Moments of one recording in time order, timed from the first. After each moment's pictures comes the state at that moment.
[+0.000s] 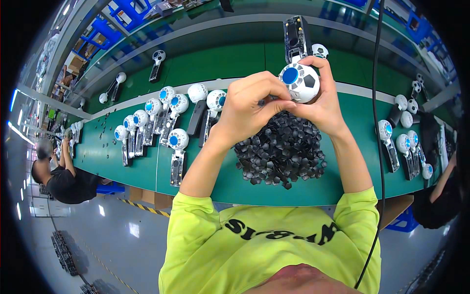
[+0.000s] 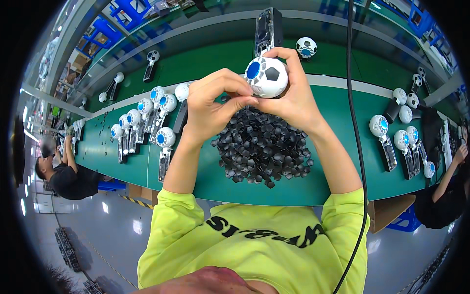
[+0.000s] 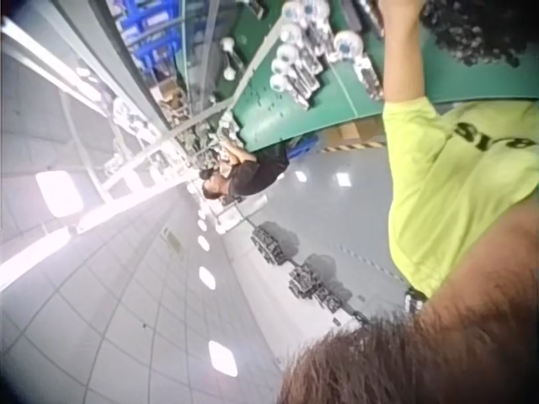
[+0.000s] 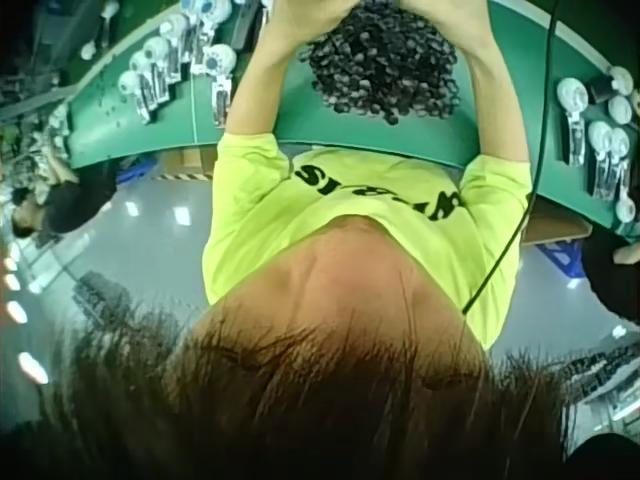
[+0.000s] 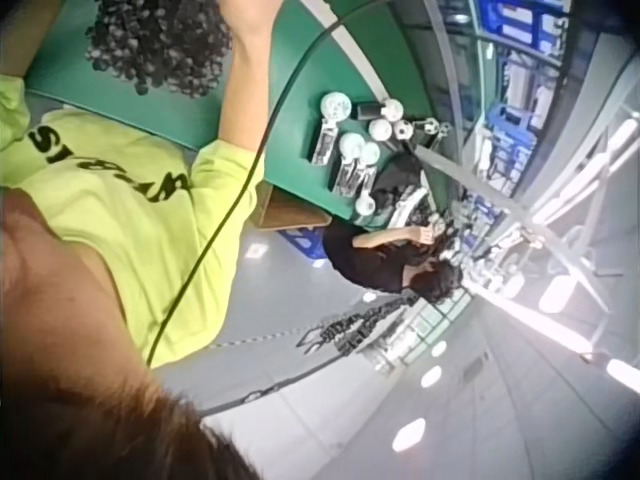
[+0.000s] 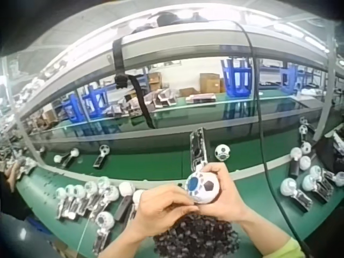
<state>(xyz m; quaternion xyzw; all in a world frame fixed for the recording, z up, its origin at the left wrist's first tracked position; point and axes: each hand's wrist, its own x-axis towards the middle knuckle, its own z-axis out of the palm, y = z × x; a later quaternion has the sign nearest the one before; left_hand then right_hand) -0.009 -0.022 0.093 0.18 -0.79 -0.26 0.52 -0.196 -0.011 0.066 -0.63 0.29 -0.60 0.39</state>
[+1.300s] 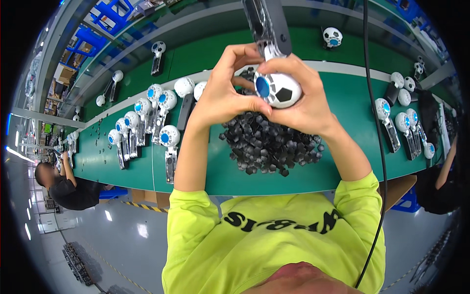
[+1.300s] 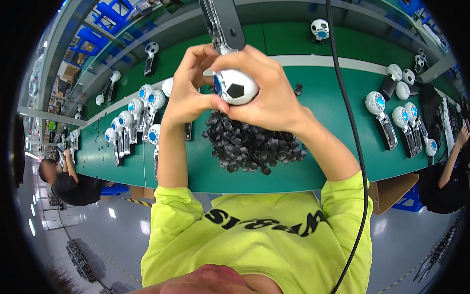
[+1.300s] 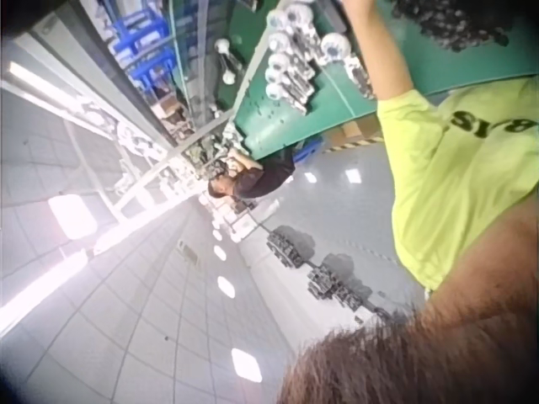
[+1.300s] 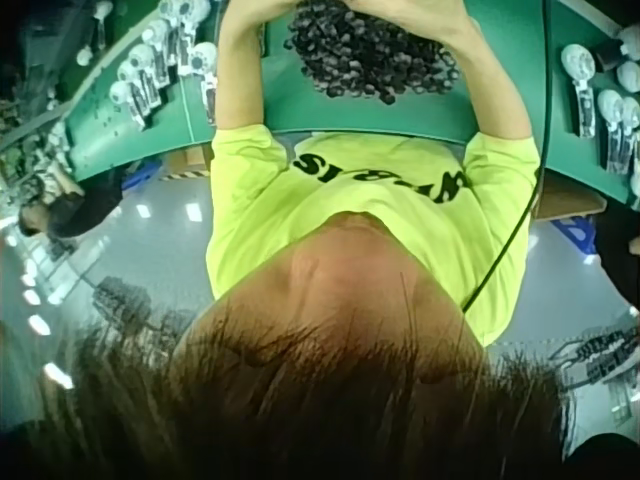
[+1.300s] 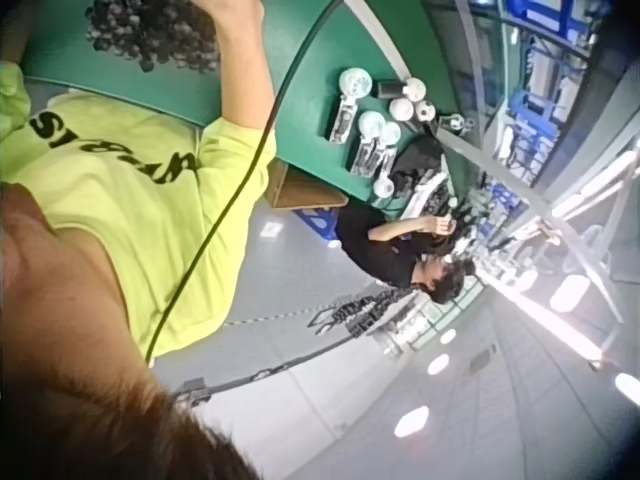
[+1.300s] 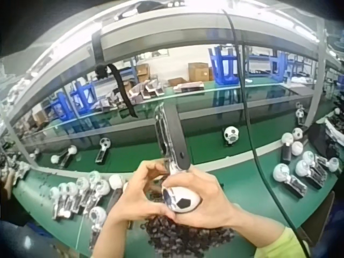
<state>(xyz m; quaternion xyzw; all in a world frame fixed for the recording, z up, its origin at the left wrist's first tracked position) -0.005 -0.027 0.086 0.20 -0.68 -0.47 0.53 -0.181 0.012 0.081 -0.75 0.29 -0.55 0.21</state>
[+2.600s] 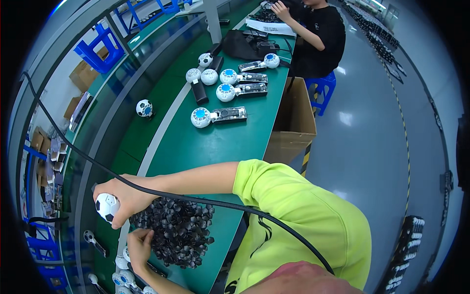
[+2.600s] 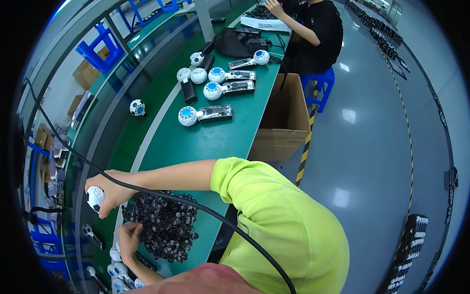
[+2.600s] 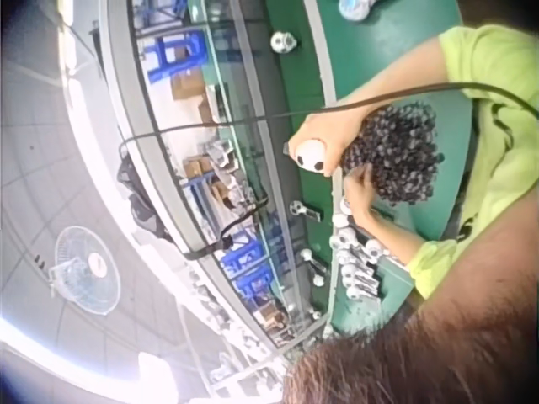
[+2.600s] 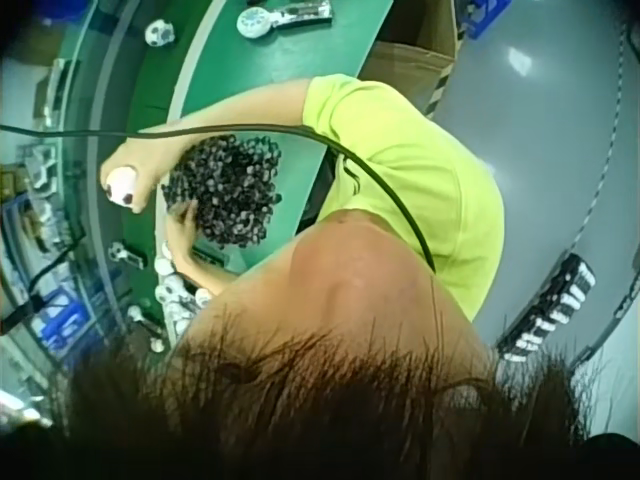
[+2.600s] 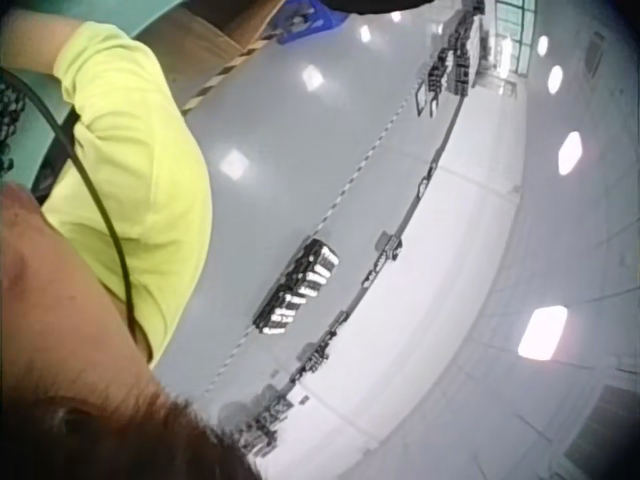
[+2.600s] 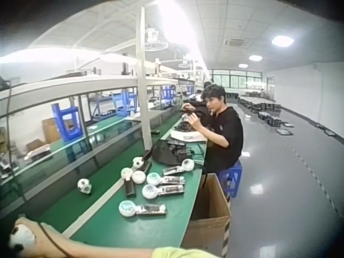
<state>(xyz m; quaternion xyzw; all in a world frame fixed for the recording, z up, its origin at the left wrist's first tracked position) -0.008 -0.067 0.044 0.33 -0.91 -0.25 0.01 -0.242 0.009 0.114 -0.64 0.40 -0.55 0.36</state>
